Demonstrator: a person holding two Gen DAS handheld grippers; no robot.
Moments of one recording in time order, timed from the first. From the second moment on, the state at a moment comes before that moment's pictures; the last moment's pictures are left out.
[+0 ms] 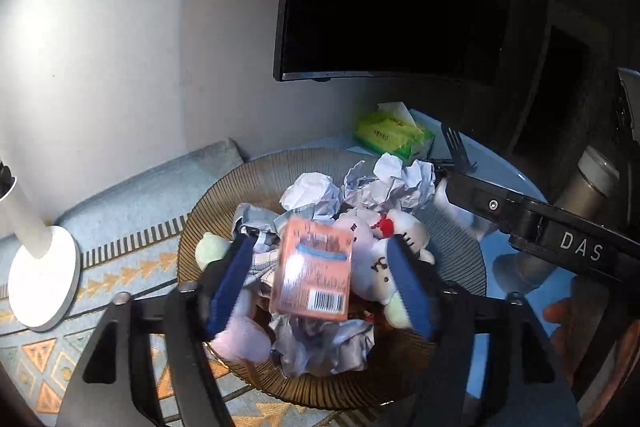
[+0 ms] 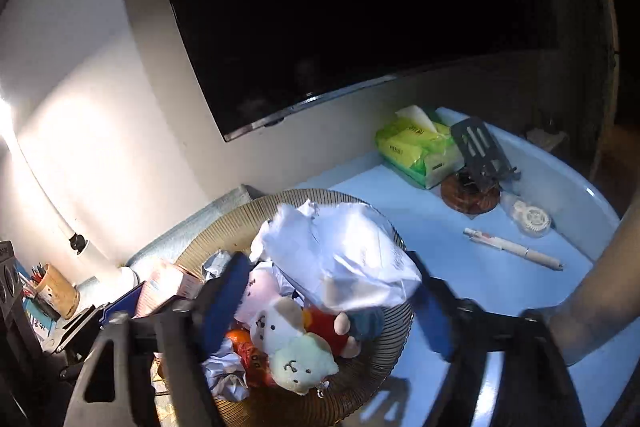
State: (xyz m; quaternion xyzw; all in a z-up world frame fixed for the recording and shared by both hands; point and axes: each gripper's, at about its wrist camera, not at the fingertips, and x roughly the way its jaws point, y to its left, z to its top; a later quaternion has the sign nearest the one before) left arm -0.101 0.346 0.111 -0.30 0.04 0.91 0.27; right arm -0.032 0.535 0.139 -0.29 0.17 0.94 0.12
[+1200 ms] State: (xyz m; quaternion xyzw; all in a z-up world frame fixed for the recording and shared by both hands) left arm 0.024 0.023 0.060 -0.32 -0.01 0.95 -0.01; right arm -0.016 0.242 0.055 -0.43 0.07 0.90 -0.07
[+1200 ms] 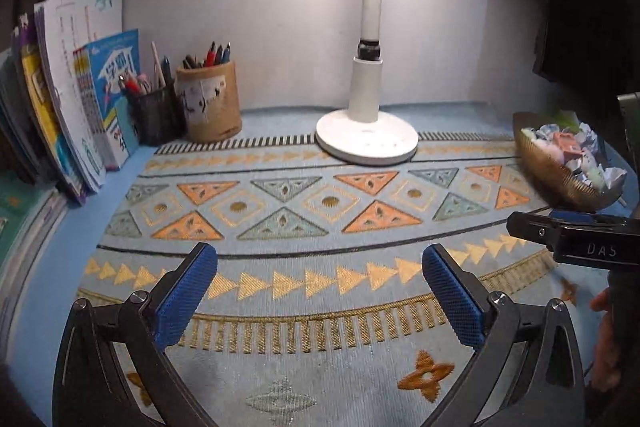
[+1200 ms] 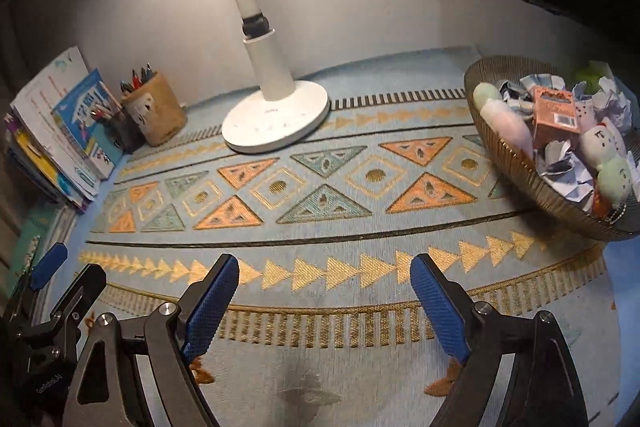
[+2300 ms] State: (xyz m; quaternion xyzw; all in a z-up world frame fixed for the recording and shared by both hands) left arm -0.021 0.010 0.003 -0.45 -0.03 0.89 -0.07; right arm -0.042 0.223 -0.003 -0.47 -0.03 0.88 -0.04
